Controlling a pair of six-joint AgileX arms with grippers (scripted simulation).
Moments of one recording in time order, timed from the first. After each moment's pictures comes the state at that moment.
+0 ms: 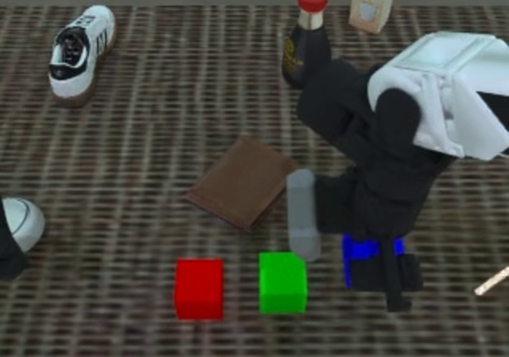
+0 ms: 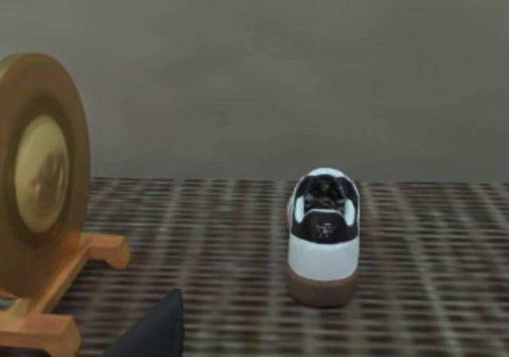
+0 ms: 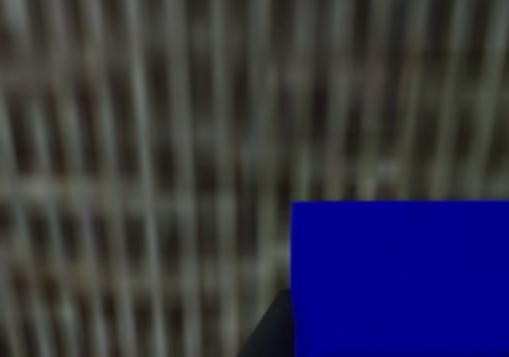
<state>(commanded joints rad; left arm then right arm) 0.02 0.00 0.00 0.00 0.00 0.00 0.74 1.78 1.30 -1.09 0.00 -0.82</state>
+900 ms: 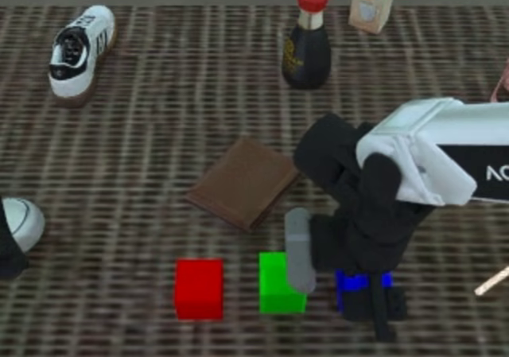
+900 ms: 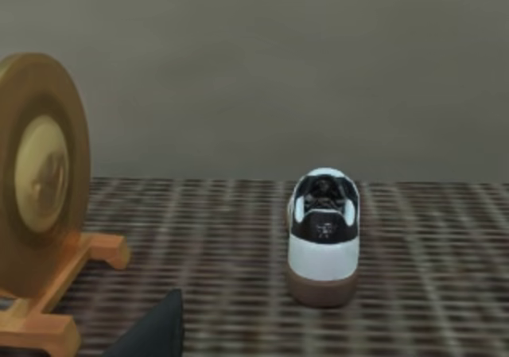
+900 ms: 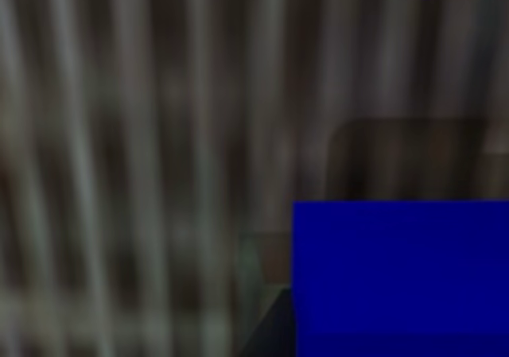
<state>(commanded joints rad) 0.02 0.00 0.00 0.00 0.00 0.00 0.74 1.87 1.13 -0.83 0.00 -0.82</state>
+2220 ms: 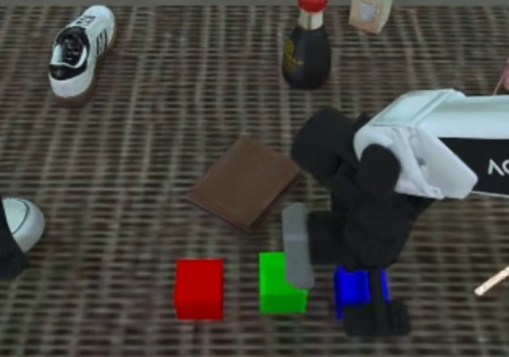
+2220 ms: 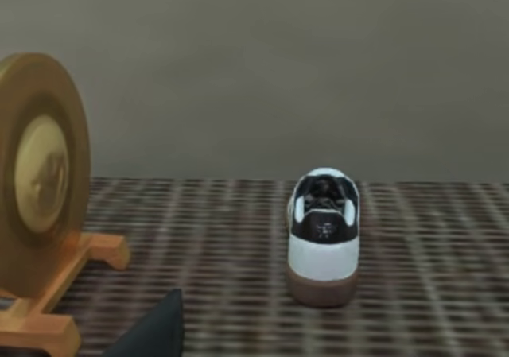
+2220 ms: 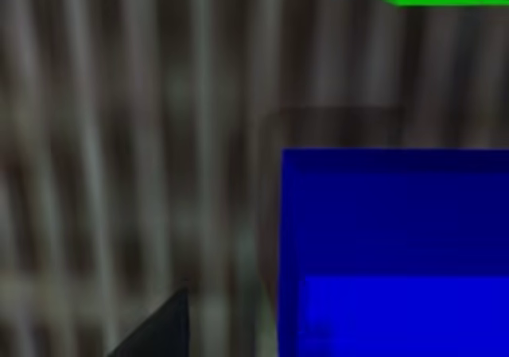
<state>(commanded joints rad) 0.02 0.00 0.00 0.00 0.00 0.00 0.75 1.85 1.17 -0.87 0.00 -0.82</state>
